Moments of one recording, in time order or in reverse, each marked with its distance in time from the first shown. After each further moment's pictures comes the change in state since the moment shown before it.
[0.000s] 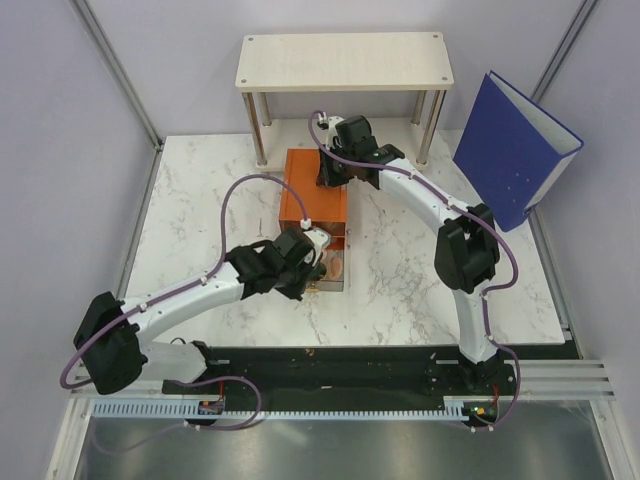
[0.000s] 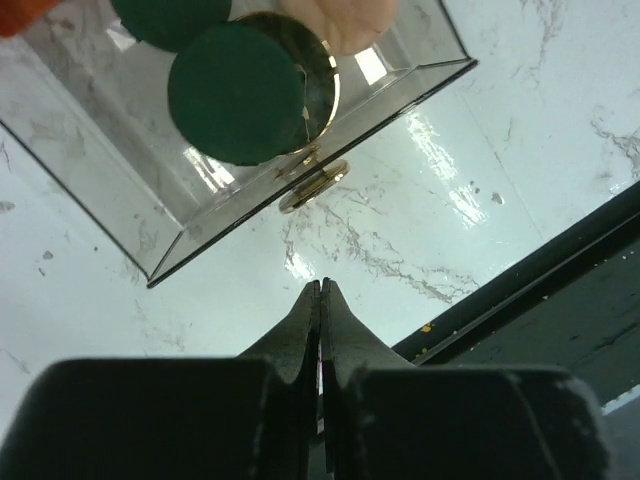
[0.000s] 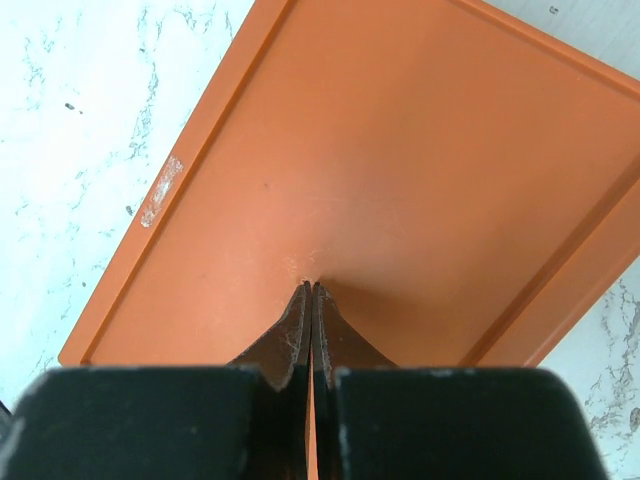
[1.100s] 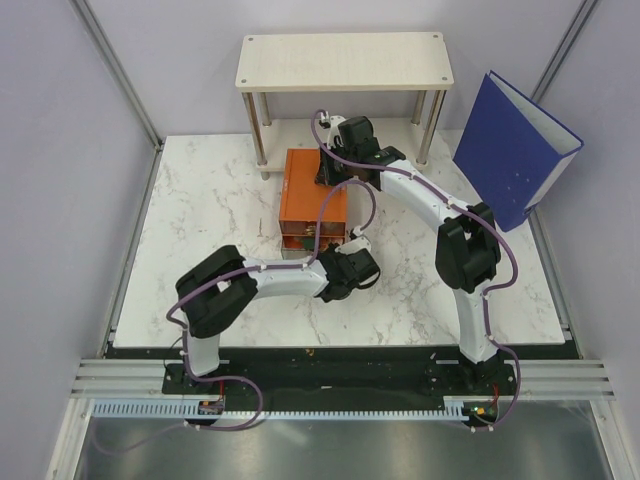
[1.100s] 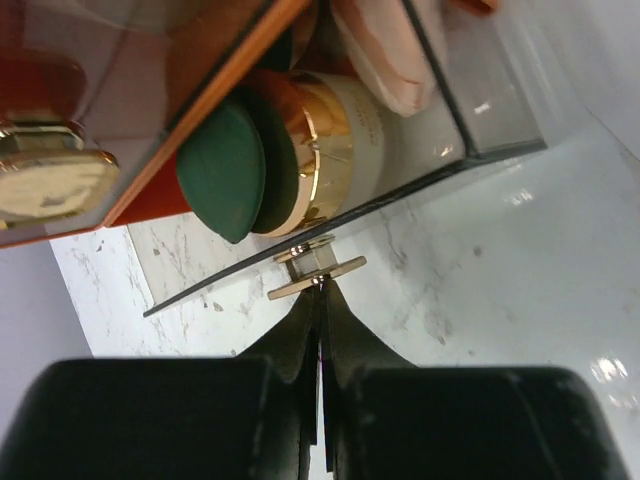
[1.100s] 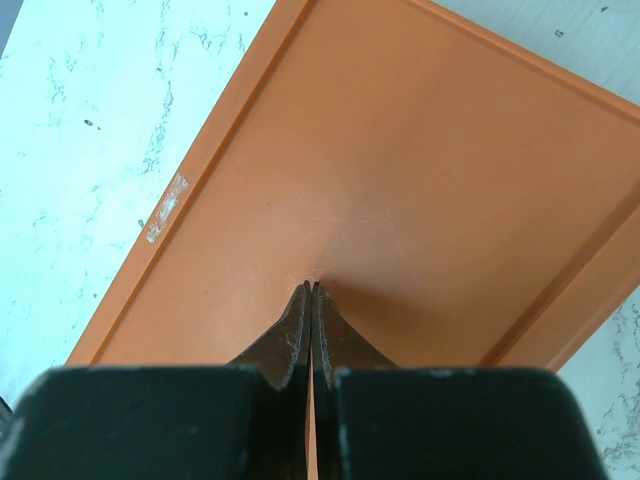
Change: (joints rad) left arm -0.237 0.597 0.234 0.142 -0.813 0.110; right arm -0.013 -0.001 -0.041 0.081 -0.038 0.016
